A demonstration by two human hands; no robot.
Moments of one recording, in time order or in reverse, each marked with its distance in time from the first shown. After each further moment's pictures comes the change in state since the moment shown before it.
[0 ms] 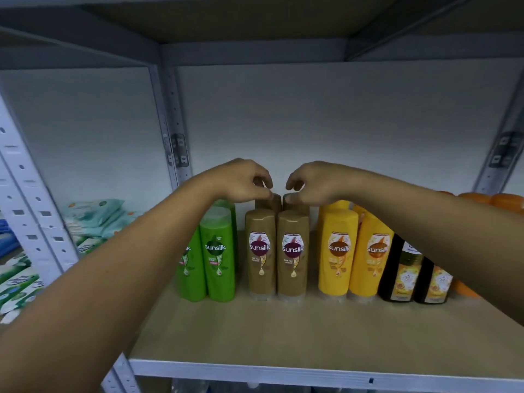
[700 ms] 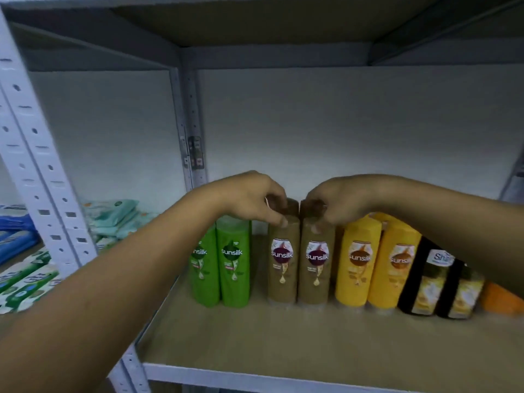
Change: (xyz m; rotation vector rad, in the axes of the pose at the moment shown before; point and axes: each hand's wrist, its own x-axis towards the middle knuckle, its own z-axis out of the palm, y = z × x) left_hand -0.034 0.000 -0.005 0.039 -0.097 0.055; right_hand -0.013 -0.016 -0.008 -0.086 -0.275 -0.001
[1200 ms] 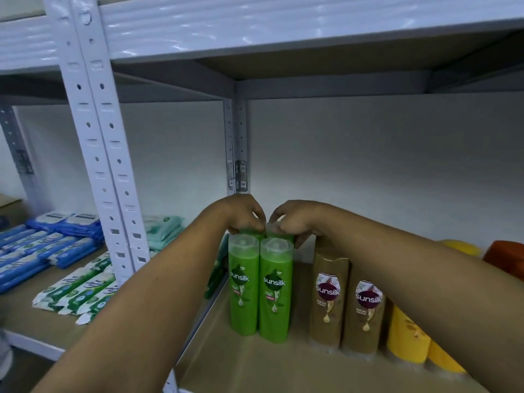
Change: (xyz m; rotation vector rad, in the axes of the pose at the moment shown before) left_hand -0.004 -0.120 -0.001 -0.163 0.069 -0.499; right_hand 0.116 -0.098 -0.008 0.610 0.036 -0.053
